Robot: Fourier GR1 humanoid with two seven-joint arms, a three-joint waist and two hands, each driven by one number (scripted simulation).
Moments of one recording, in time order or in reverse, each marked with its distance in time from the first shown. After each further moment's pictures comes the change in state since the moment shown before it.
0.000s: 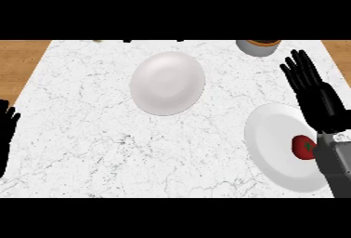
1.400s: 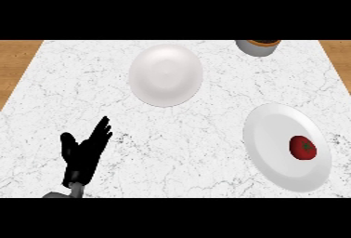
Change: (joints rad) left arm -0.049 -0.299 -0.309 0.009 -0.088 0.004 0.269; right arm 0.200 -0.508 -0.257 0.430 0.338 0.131 -0.387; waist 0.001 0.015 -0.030
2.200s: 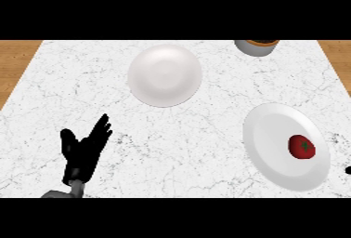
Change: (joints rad) left arm -0.005 -0.031 0.040 -0.020 -0.042 -0.012 0.047; right arm 0.107 0.083 0.170 -0.454 0.259 -0.091 0.467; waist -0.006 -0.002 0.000
